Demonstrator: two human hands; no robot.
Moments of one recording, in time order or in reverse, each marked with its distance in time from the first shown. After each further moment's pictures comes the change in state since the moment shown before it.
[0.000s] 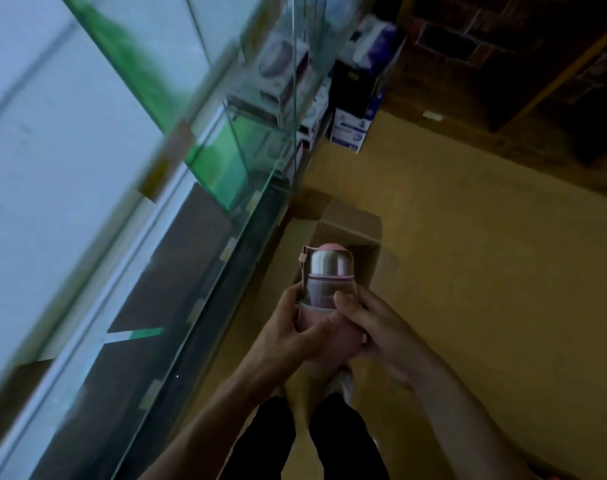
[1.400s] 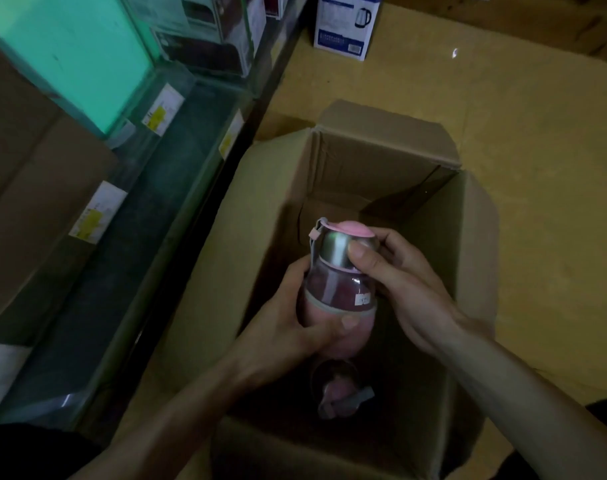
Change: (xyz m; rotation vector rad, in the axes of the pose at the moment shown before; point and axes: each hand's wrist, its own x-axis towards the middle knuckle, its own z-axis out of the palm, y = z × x) left_hand 0.394 -0.345 -0.065 0.275 -0.133 0.265; right_hand 0.412 0.277 -0.134 0.046 0.262 -0.337
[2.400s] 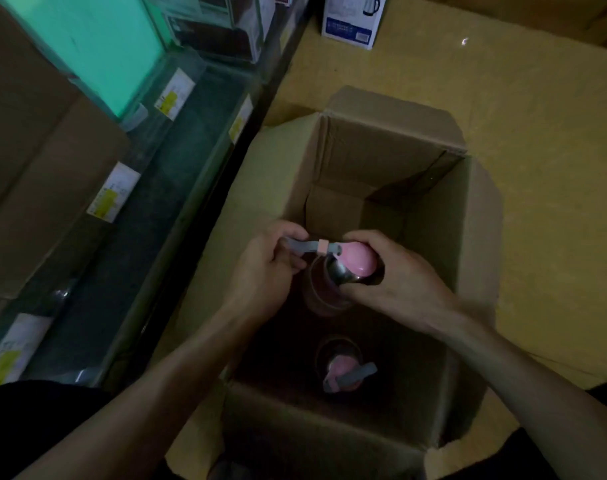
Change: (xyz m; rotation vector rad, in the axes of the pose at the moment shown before) left_hand 0.018 0.000 -0.016 0.127 0.397 0.068; right_hand -0.009 0.013 -0.008 -0.899 -0.092 -0.199
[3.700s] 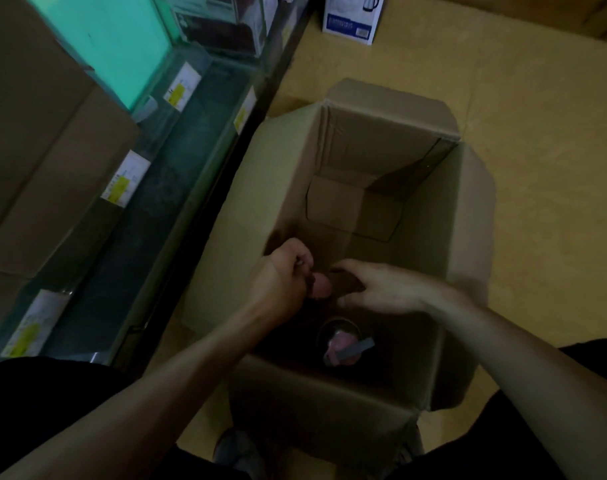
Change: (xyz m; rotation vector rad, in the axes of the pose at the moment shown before) left_hand -0.027 -0.018 0.011 0.380 -0.124 -0.038; right_hand 0.004 -0.001 0.013 -0.256 -0.570 0.100
